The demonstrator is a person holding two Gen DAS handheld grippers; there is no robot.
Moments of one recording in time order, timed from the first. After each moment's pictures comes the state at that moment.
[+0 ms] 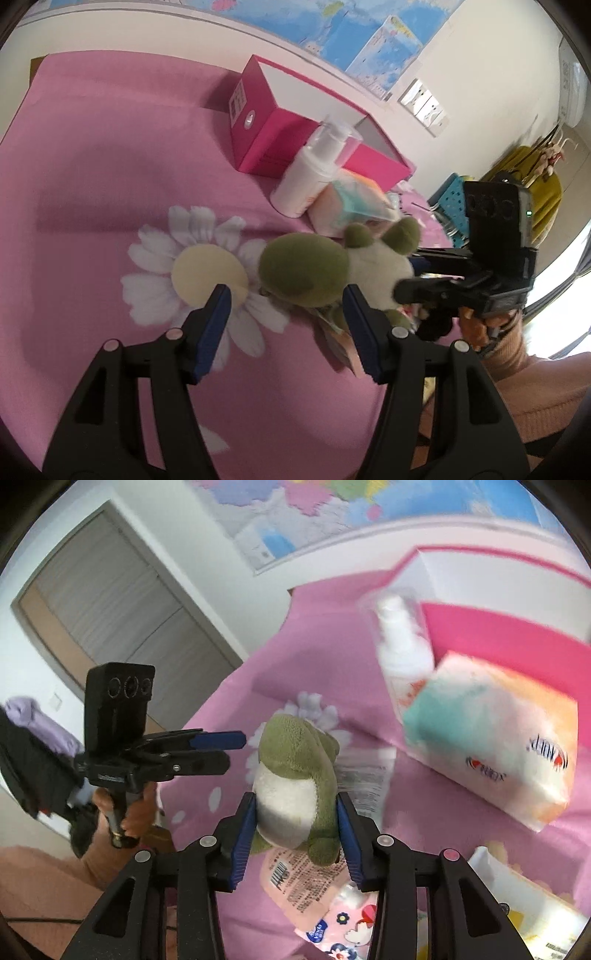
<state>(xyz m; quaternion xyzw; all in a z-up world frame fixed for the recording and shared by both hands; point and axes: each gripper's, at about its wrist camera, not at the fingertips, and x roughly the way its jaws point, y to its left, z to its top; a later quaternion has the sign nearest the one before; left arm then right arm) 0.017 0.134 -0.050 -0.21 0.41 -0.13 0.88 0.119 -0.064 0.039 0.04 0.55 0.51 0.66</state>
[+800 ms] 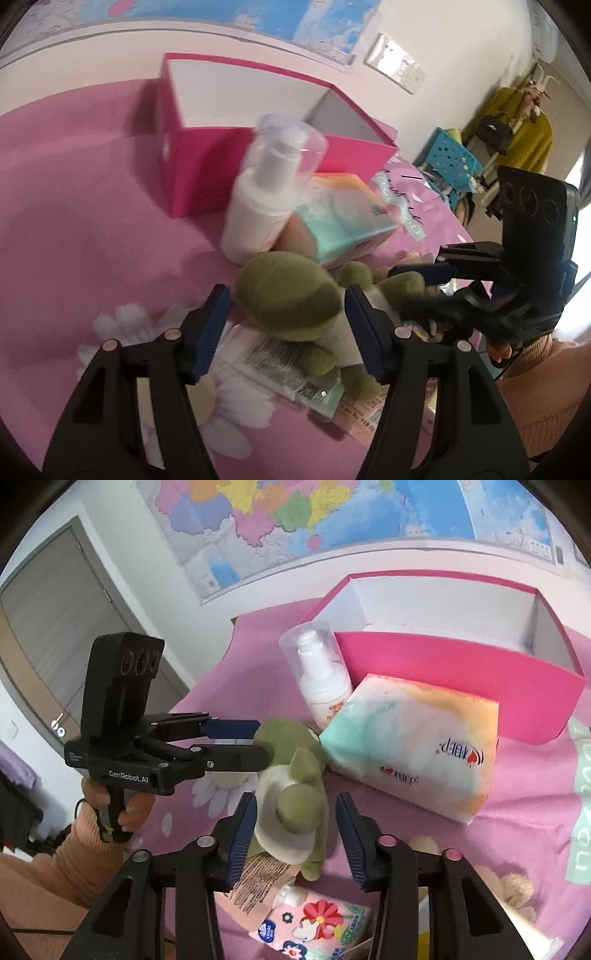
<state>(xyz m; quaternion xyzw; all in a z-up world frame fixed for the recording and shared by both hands) 0.097 0.088 -0.044 -0.11 0.43 -0.21 0.87 0.122 -0.089 0.052 0.02 0.52 0.42 0.74</state>
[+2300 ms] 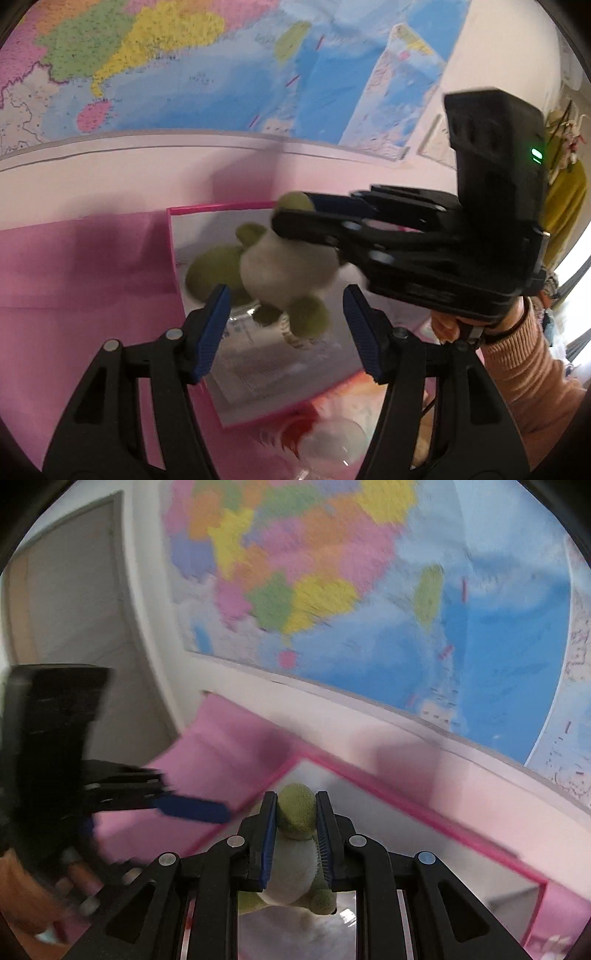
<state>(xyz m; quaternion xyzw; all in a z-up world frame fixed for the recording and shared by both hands) 0.250 0.095 0.035 -0.10 0.39 -0.13 0.91 0.346 -0.009 0.082 -0.08 0.41 0.45 0.79</state>
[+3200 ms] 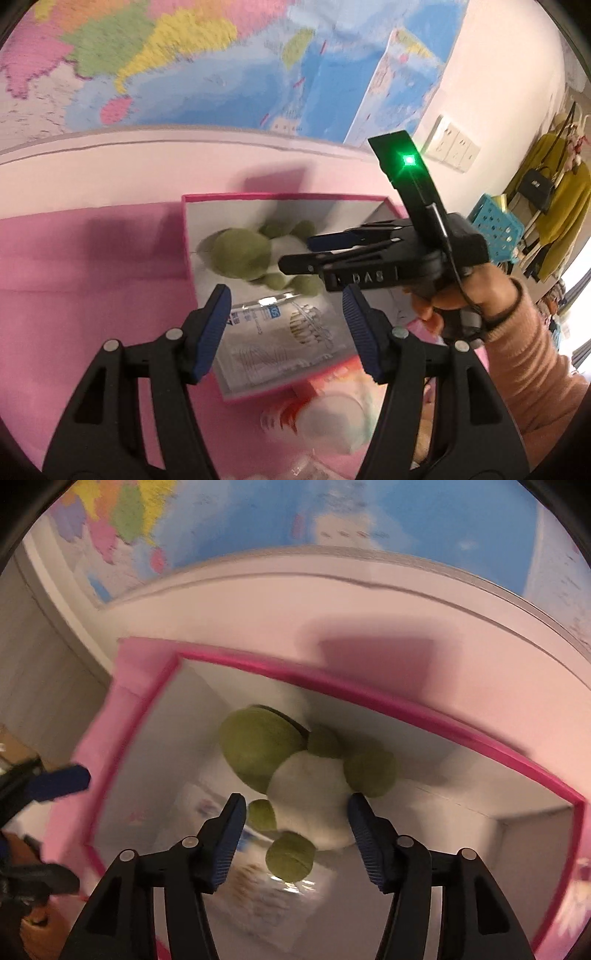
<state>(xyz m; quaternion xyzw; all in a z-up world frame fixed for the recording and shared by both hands) 0.219 0.090 0.039 -0.11 0.37 -0.12 0.92 0.374 -0.015 0.005 -0.06 0.58 0.35 0.73</state>
